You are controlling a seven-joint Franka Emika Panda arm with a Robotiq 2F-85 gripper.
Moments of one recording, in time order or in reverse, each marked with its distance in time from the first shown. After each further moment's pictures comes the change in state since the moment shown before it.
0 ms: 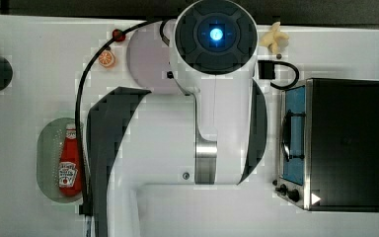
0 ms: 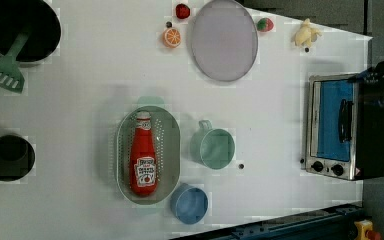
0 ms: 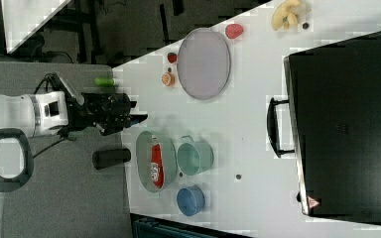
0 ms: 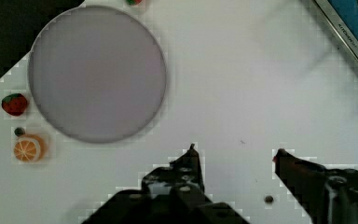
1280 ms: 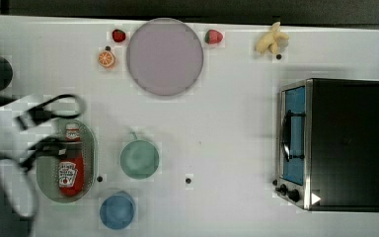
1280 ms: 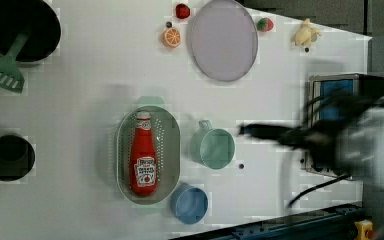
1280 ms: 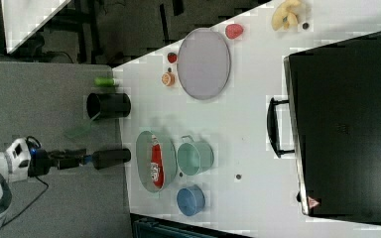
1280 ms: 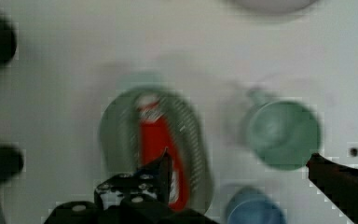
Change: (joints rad) arm 0.022 -0.054 0.551 -0.118 0.041 0.089 -0.009
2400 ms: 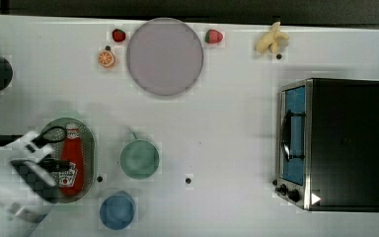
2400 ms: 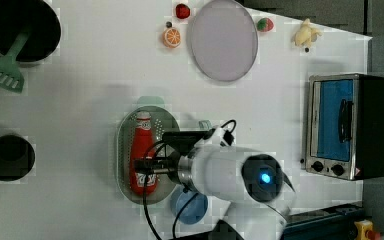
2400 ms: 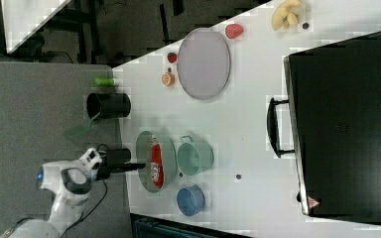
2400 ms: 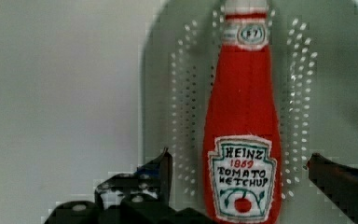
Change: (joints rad) arm 0.064 0.418 0.141 -0.242 -0.241 0.533 0.188
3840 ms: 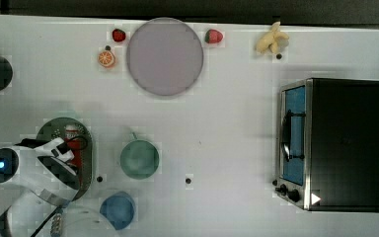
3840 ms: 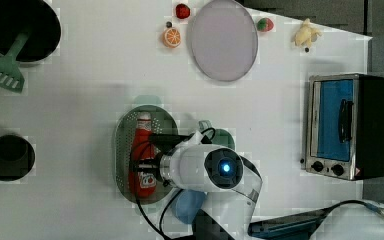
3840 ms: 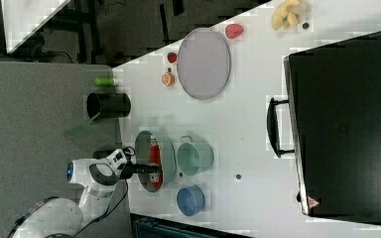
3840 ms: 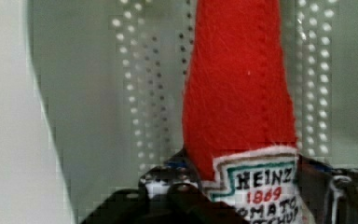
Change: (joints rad) arm 0.021 0.187 -0.037 -0.008 -0.146 0.067 0.198
